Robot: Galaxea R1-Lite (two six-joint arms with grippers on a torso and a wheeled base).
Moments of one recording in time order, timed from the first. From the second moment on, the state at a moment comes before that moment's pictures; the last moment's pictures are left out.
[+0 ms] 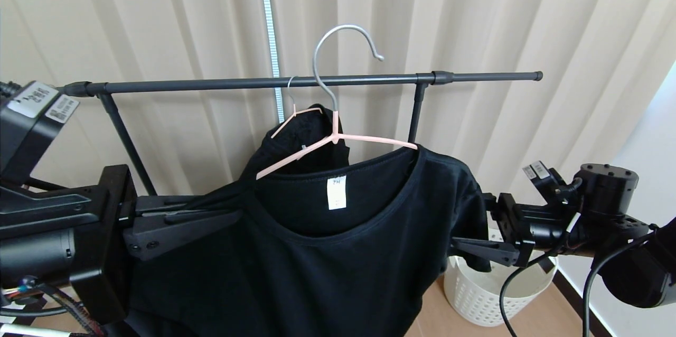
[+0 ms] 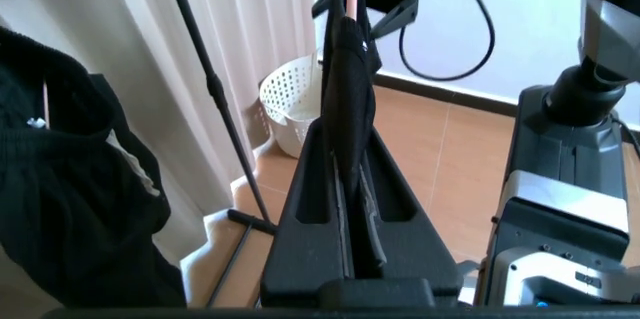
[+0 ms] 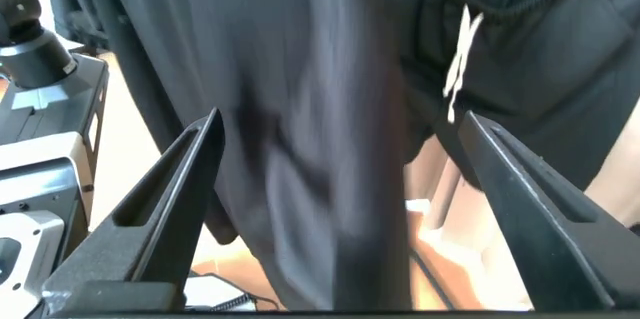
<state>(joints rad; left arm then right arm) -0.40 1.17 -0.65 -0.34 -0.67 0.19 0.06 1.98 -0.53 -1.17 1.20 -0.11</state>
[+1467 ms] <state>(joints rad) -0.38 1.11 -0.59 -0.35 -0.67 0.14 -0.07 2.02 -0.61 -1.16 1.20 -0.11</state>
